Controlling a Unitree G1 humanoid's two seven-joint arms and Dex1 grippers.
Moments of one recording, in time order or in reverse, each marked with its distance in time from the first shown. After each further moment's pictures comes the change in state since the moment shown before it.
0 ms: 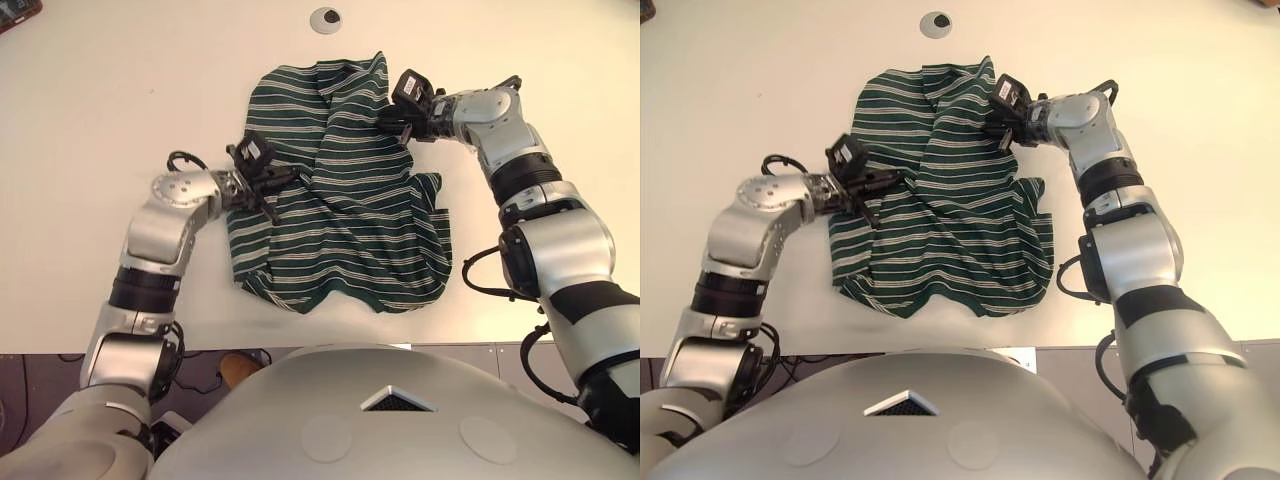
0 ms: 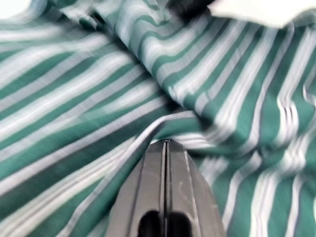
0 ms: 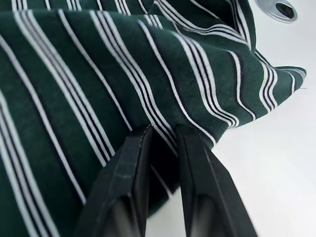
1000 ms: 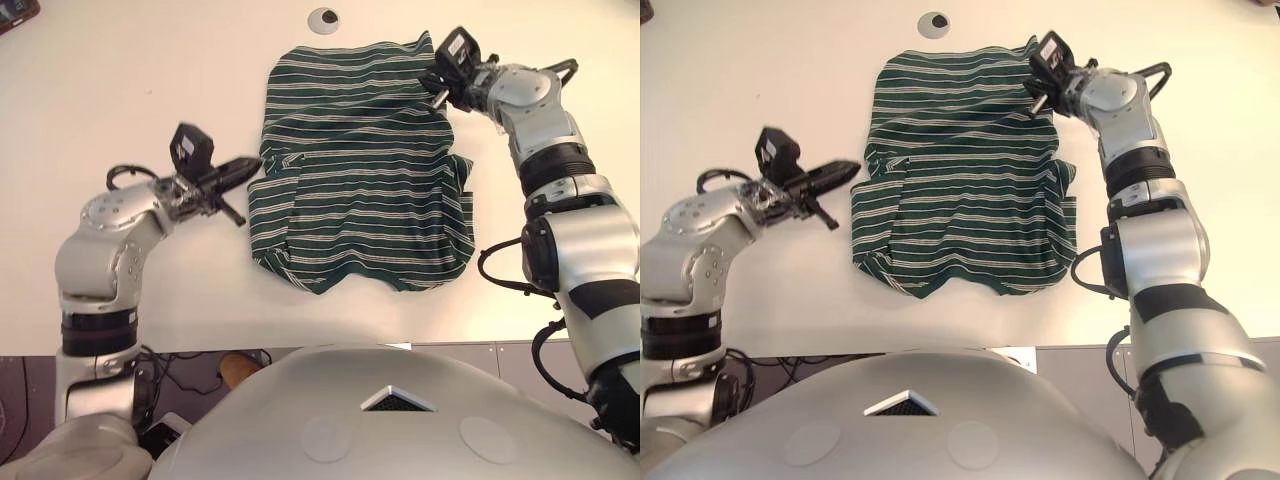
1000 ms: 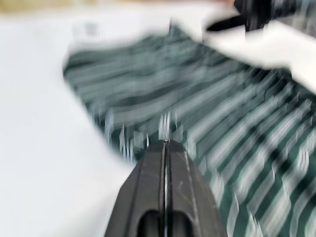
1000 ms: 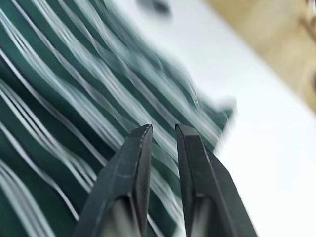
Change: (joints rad) left arm 0.319 0.118 0.281 -0.355 -0.216 0.134 0.032; right arm 0.000 -0.085 -0.073 -0.118 0.045 0.000 -0.159
